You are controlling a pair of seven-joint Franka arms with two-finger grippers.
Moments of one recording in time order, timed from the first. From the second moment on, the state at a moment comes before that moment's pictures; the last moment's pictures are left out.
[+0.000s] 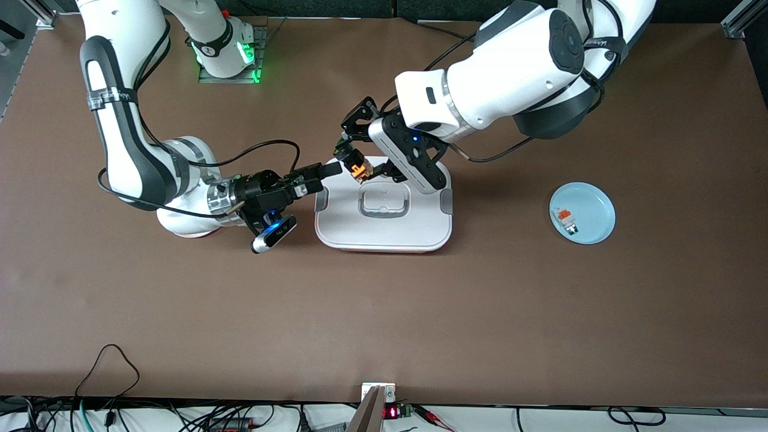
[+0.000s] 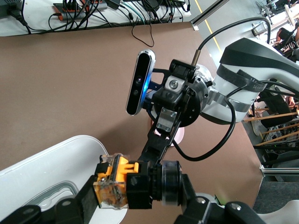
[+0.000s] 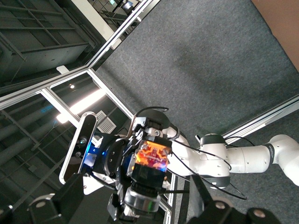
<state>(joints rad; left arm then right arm) -0.04 0.55 -0.81 -1.25 -0.22 2.19 -0.14 0.34 0.54 -0.06 -1.67 1.98 1.48 0.03</state>
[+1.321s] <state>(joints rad) -0.04 0.55 -0.81 -1.25 -0.22 2.19 -0.14 0.42 0.54 -0.06 -1.70 2.15 1.53 0.03</state>
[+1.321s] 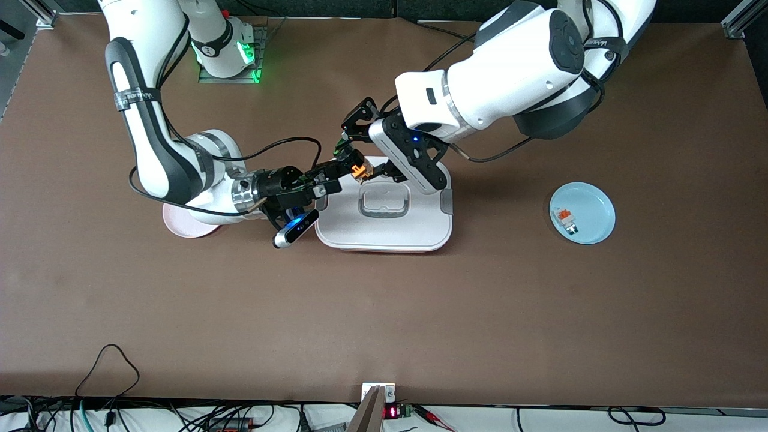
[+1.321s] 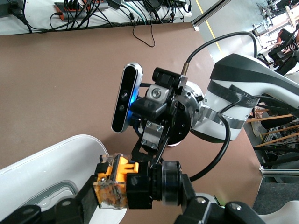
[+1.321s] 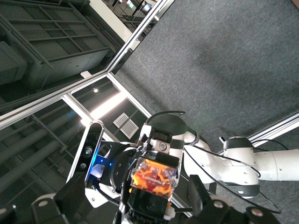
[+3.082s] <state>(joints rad) -0.04 0.55 -0.80 -1.25 -0.20 2.21 -0.13 0.43 0.54 -0.06 -1.71 2.16 1.54 -0.23</state>
